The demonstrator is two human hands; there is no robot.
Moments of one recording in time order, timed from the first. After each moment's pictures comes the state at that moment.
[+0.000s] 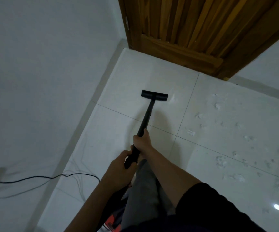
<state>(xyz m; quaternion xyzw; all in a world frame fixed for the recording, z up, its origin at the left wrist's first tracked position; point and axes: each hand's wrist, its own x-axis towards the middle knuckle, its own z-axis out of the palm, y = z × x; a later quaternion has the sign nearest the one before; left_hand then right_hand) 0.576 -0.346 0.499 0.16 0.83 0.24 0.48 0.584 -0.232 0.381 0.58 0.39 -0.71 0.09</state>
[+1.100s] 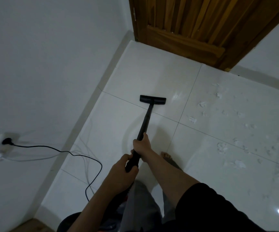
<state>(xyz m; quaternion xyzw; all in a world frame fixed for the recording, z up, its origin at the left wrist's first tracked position) 0.681 -0.475 0.492 0.16 0.83 0.25 0.47 0.684 -0.357 0.392 0.56 0.42 -0.71 0.13</state>
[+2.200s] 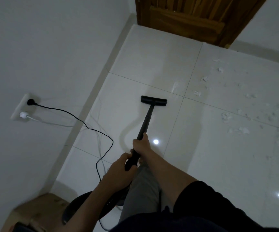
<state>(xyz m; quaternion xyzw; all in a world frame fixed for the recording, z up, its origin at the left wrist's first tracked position) 0.772 -0.697 0.502 0.18 0.82 0.23 0.49 0.786 -0.581 0.395 0.58 0.40 -0.70 0.11</state>
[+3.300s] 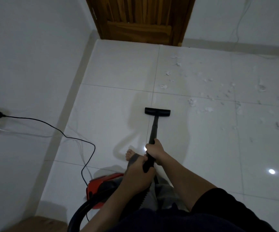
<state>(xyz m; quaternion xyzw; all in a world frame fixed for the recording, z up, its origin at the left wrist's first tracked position) 0.963 -0.688 0.524 0.28 0.78 0.23 0.51 0.998 -0.576 0.396 0.62 0.42 -0.66 0.03</state>
